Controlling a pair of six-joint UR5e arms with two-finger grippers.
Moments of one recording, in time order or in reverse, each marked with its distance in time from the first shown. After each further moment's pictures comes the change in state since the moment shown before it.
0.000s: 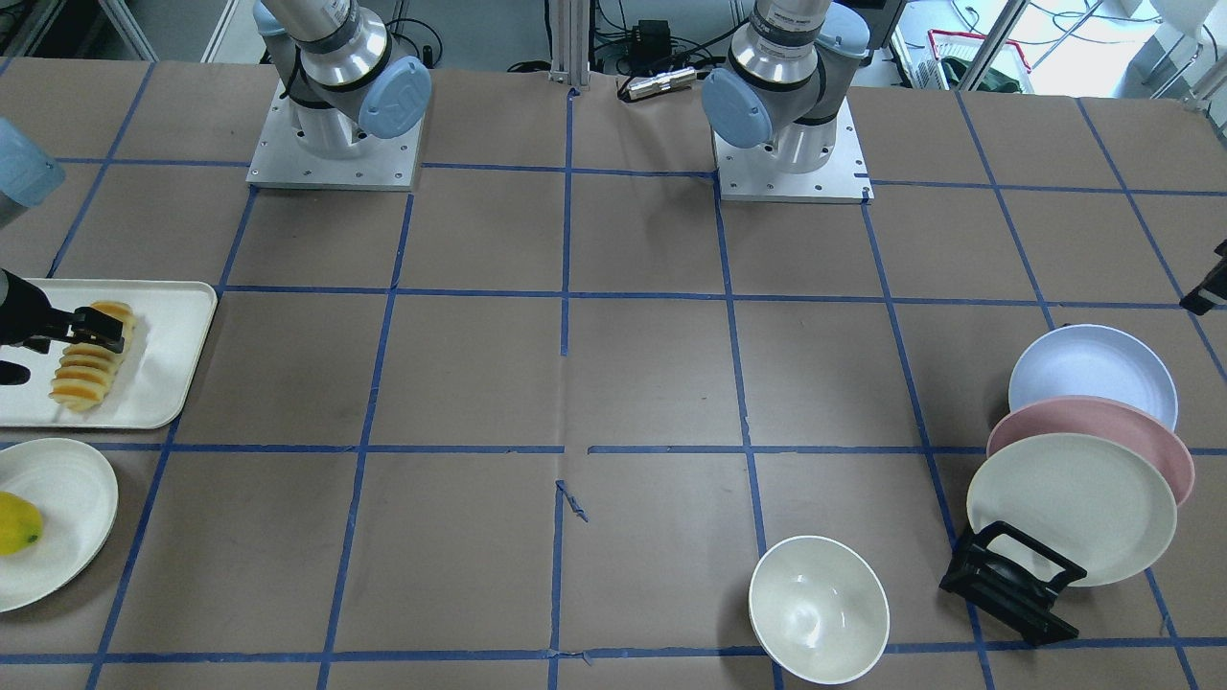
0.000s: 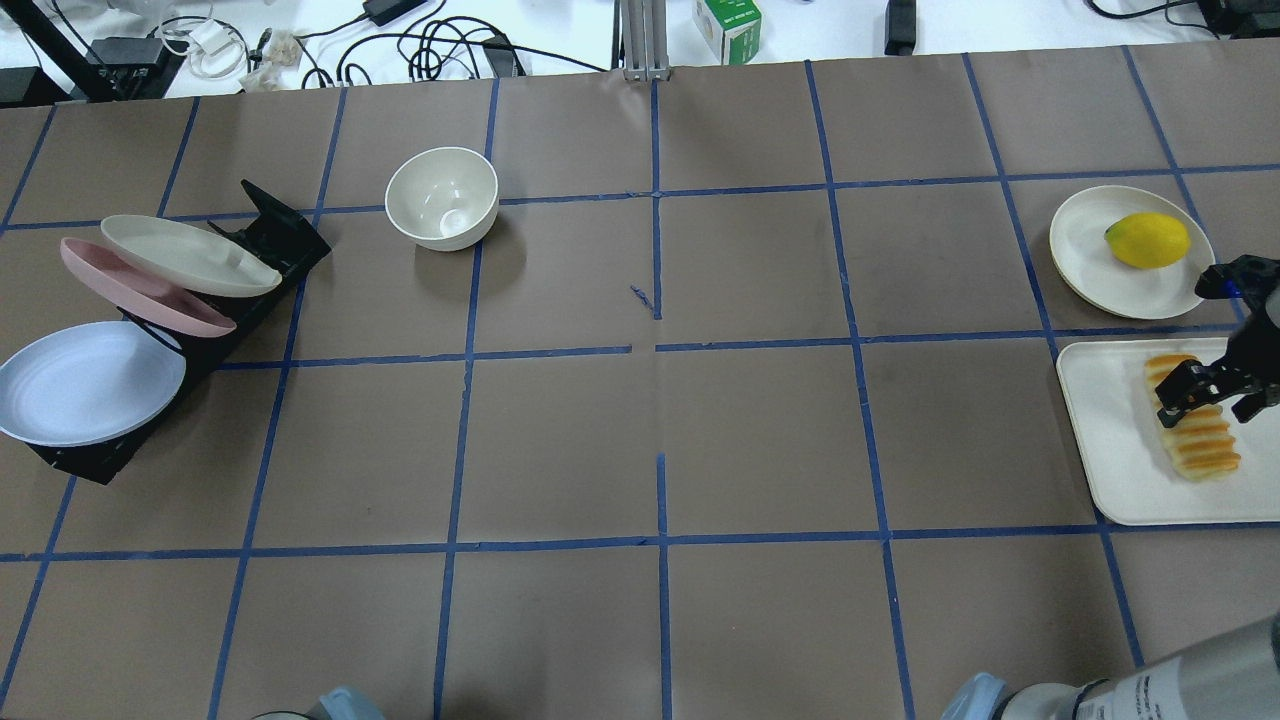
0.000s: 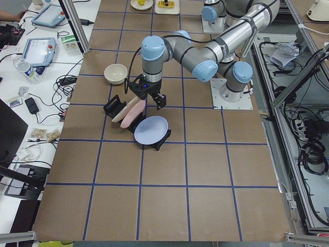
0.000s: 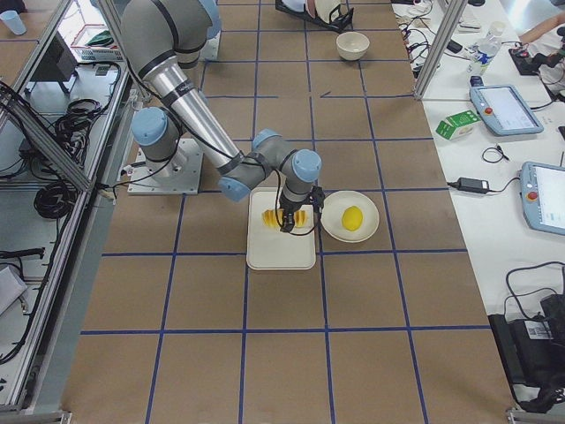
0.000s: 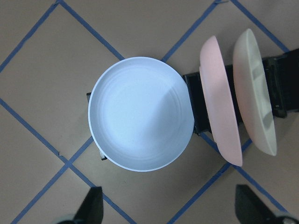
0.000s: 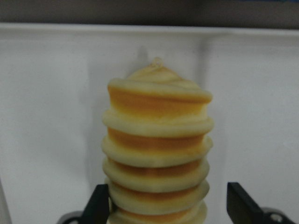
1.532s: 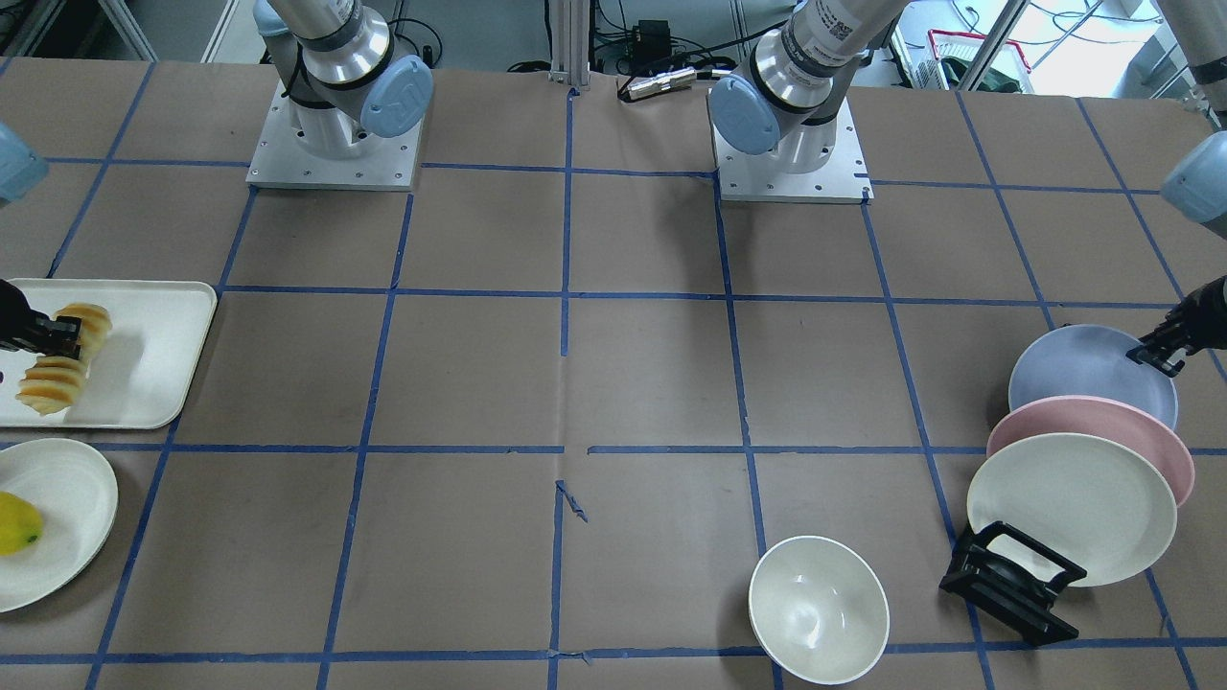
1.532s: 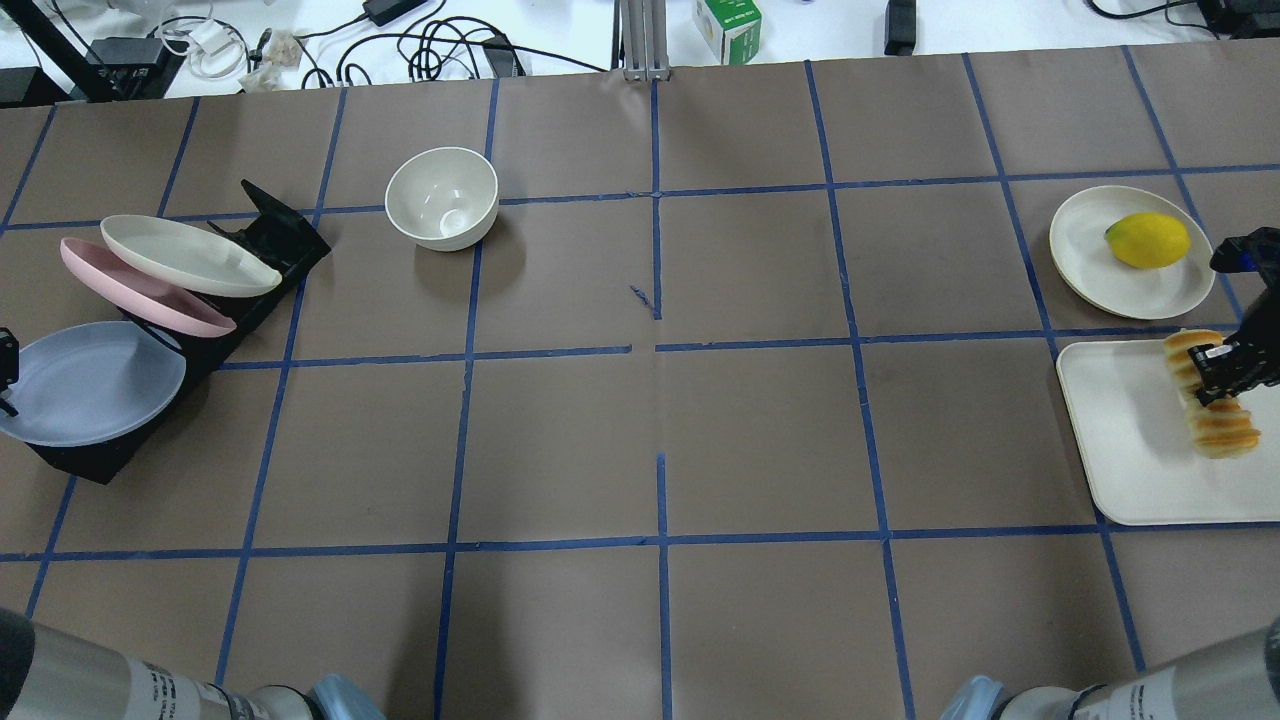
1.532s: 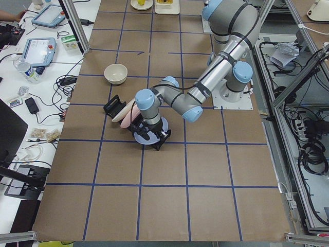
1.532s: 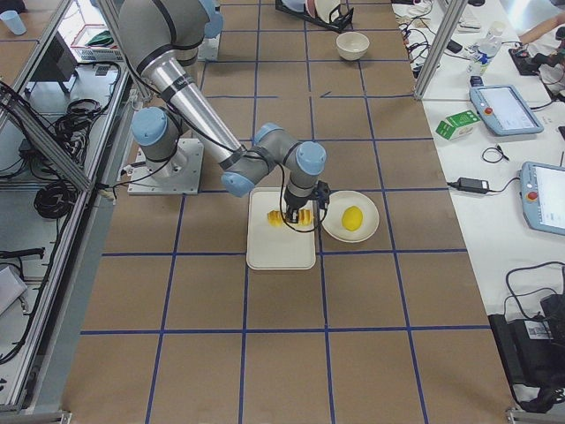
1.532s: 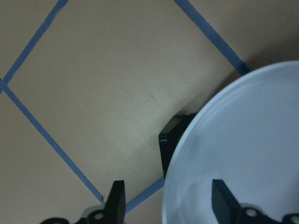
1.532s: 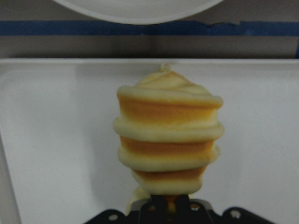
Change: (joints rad) left arm 0.063 -0.230 -0.080 0.202 0.205 0.017; right arm 0.016 -0.027 -0.042 0.023 -0.002 0.028
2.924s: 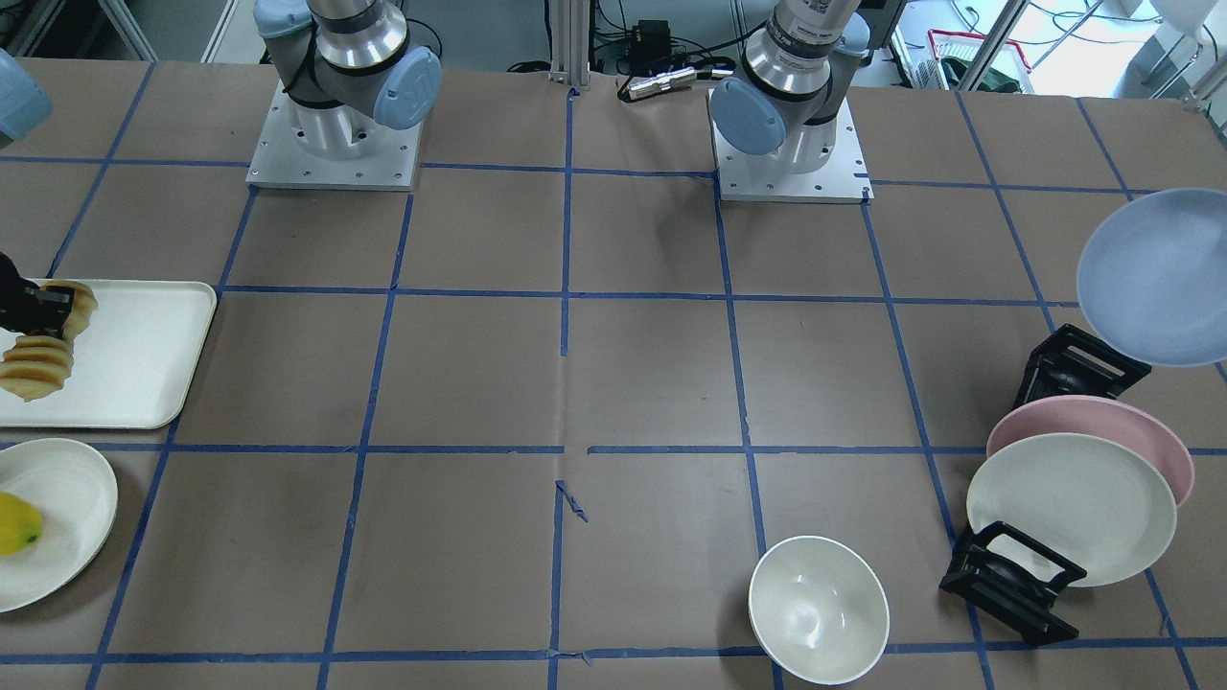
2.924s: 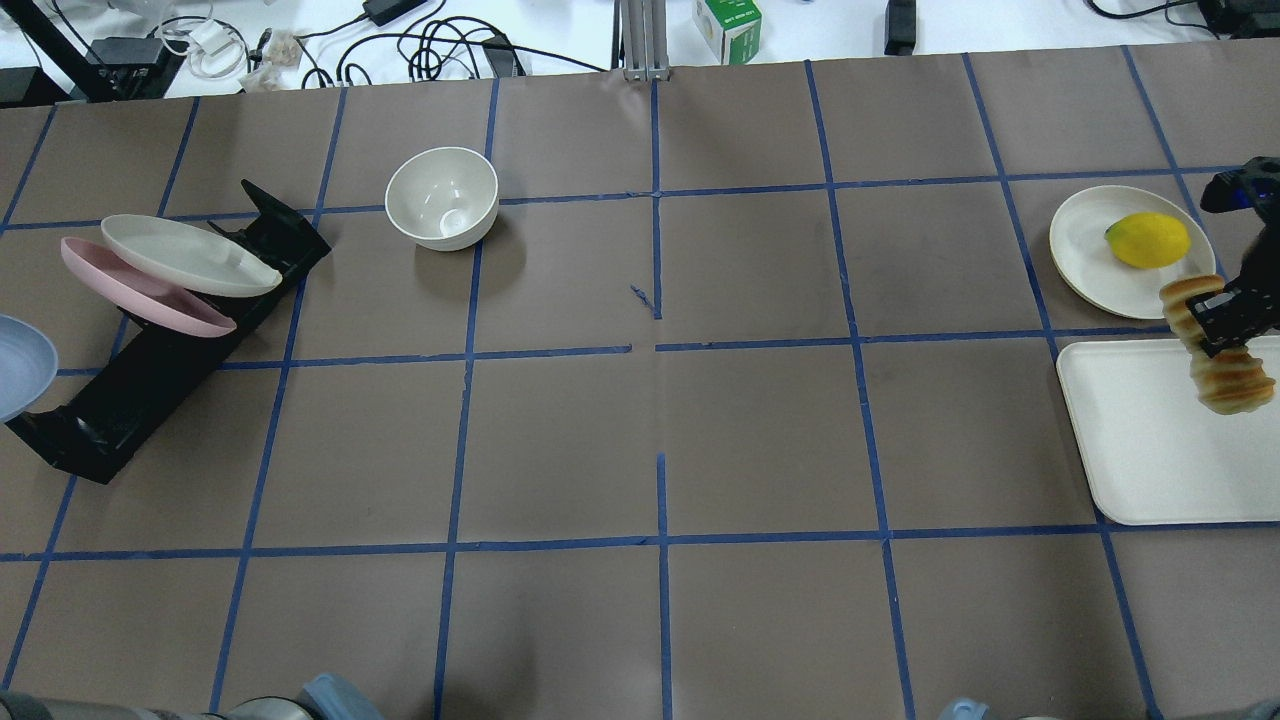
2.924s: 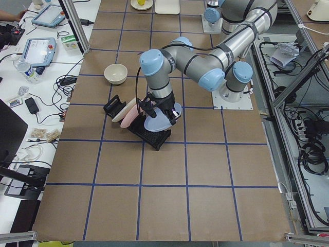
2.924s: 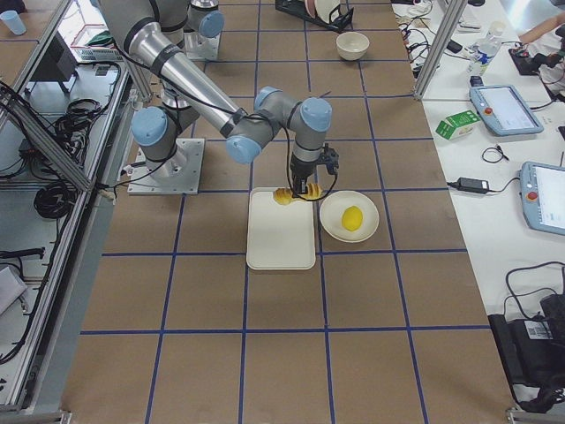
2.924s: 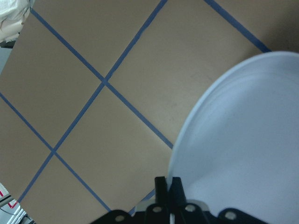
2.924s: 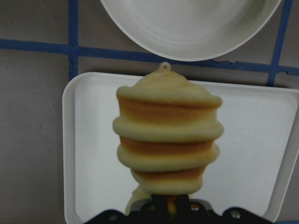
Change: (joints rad) left arm 0.015 0.248 0.225 -0.473 0.075 0.190; right arm 0.116 -0.145 -0.067 0.154 -0.035 0.032
